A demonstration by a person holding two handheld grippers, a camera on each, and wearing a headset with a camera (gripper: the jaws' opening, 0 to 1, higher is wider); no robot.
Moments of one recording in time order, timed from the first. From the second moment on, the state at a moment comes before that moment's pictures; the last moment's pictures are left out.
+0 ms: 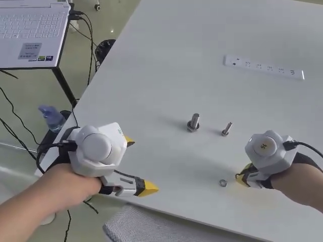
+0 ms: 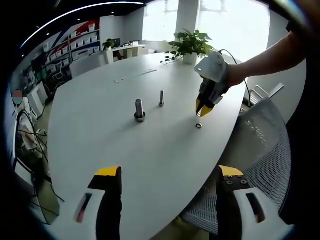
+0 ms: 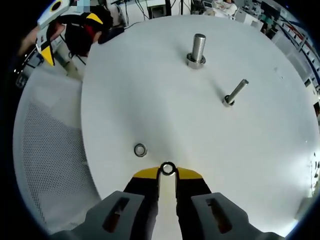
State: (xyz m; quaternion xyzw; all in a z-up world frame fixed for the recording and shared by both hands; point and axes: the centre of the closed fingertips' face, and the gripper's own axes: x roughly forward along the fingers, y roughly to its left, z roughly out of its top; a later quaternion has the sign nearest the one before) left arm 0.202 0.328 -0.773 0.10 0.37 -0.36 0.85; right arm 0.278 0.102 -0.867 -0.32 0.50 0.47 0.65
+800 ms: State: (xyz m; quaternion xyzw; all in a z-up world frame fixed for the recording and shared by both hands) left arm 0.209 0.329 -0.766 0.11 0.36 -0.36 0.85; right arm 0.332 0.102 -0.823 -0.32 0.48 0.45 0.68
